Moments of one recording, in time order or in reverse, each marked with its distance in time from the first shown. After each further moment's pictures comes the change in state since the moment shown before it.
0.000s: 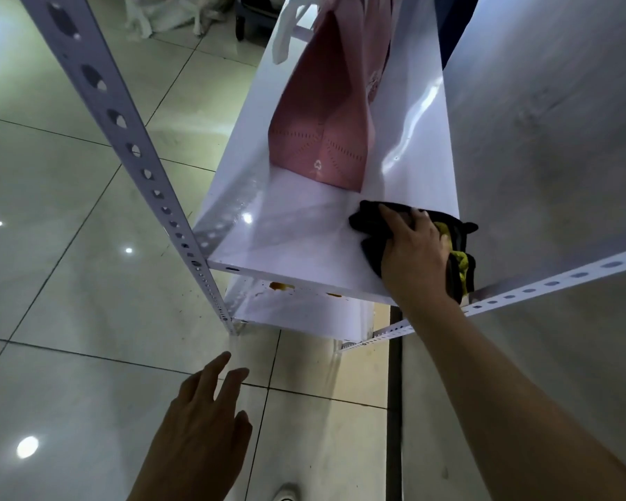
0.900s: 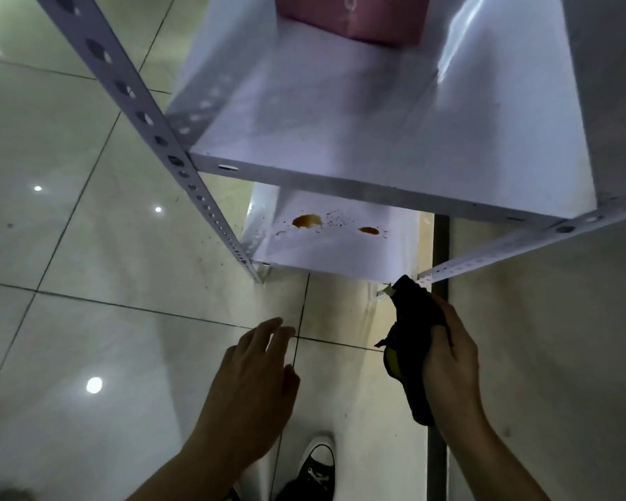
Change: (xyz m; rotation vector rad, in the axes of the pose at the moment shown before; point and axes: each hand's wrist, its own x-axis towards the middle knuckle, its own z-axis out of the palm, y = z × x) left_hand 0.028 -0.031 0.112 -0.047 -0.013 0.100; right_hand -0.178 0.075 0.161 1.306 -0.127 0.389
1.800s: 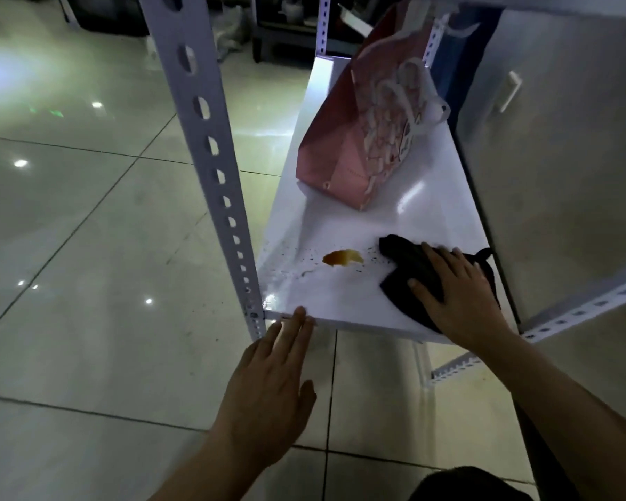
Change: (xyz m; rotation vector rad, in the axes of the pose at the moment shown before) left_hand 0.151 -0.160 0.137 0.288 0.141 0.231; right_hand 0.260 0.145 0.049 -1.296 0.014 -0.626
